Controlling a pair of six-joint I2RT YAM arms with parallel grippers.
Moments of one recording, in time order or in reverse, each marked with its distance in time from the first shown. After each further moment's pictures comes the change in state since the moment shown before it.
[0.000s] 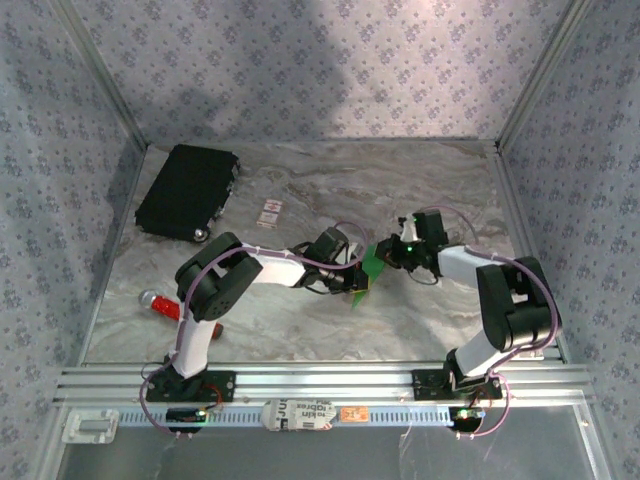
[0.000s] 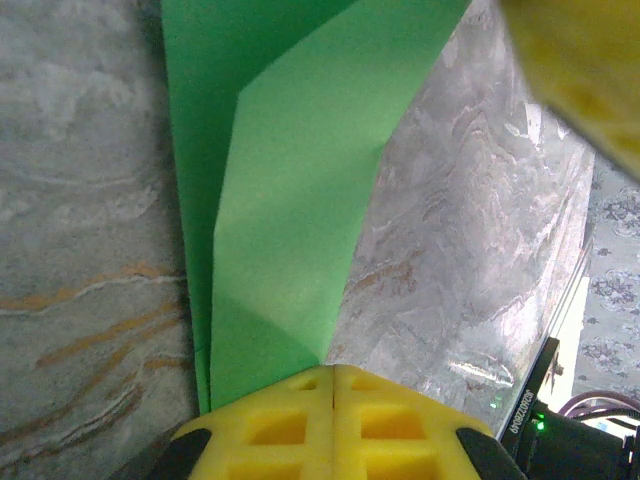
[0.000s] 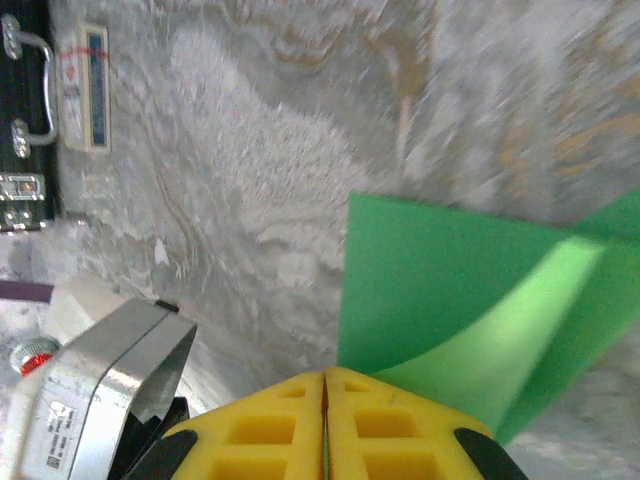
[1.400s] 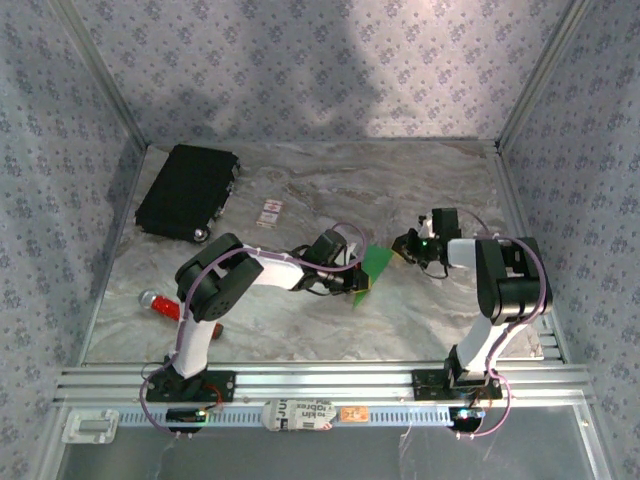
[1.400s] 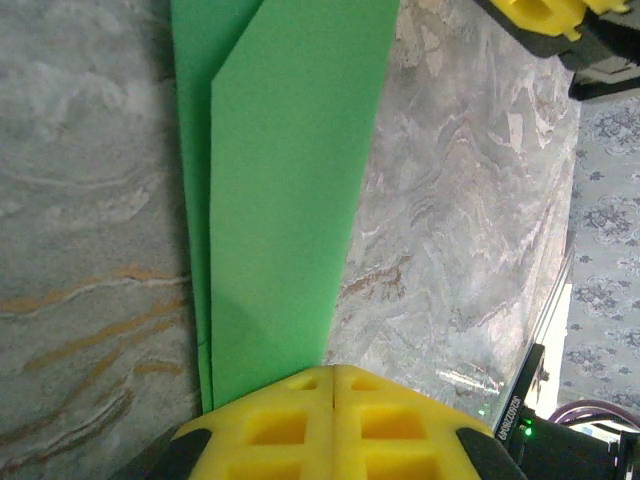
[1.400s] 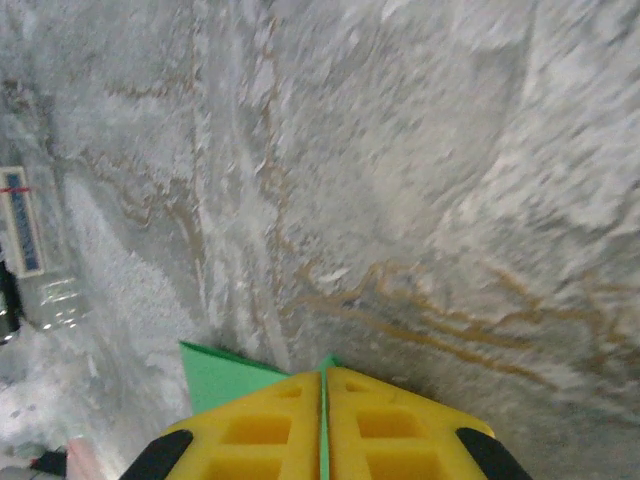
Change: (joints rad) left arm -0.003 0.000 -0.039 0.090 -0.002 -0.038; right arm -0.195 0.168 0.058 0.033 0.004 -0.001
